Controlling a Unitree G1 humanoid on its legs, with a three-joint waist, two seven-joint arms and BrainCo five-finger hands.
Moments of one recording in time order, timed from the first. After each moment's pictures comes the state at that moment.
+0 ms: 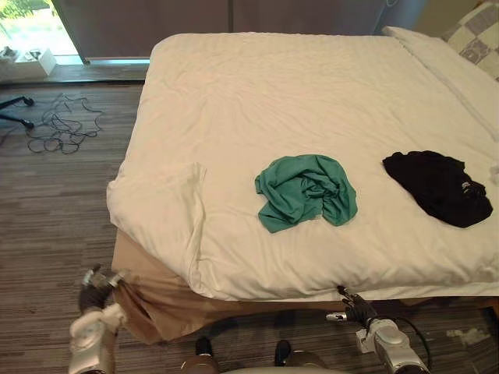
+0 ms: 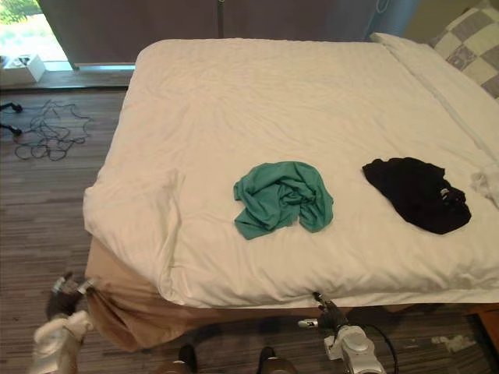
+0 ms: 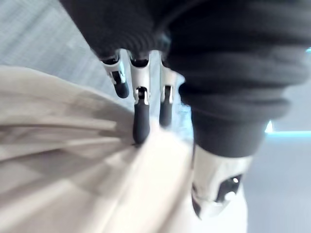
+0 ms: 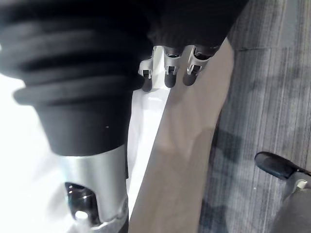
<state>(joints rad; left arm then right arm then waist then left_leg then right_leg) 0.07 0.42 0.54 0.40 -0.78 -0.35 -0.10 0.01 -0.33 -0.16 0.92 -0.08 -0.14 0.22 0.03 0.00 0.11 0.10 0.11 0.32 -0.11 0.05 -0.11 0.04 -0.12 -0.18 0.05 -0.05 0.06</state>
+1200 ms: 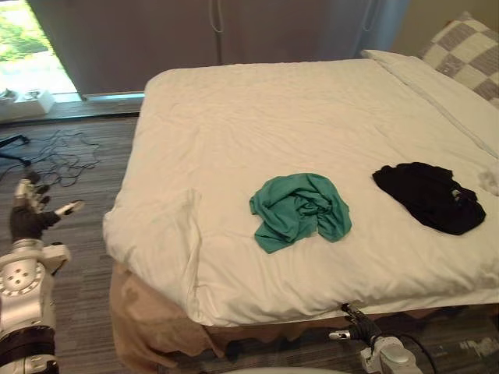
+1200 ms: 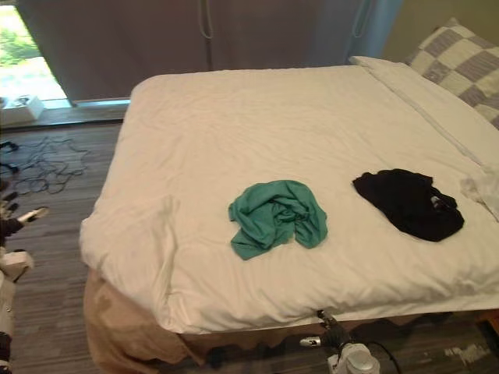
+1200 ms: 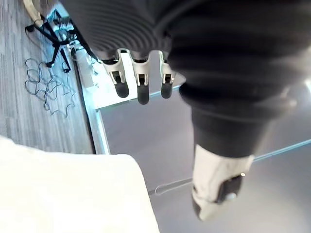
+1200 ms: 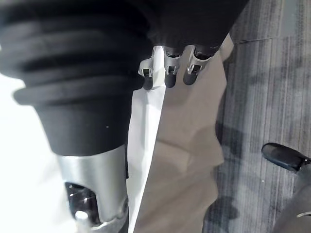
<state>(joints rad) -0.28 0.63 0.25 0.59 -0.20 -0.19 0.05 0.12 -0.28 -0.02 0.76 -0.07 -0.11 0.23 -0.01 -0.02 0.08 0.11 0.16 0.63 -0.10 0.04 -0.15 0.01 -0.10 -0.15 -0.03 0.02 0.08</state>
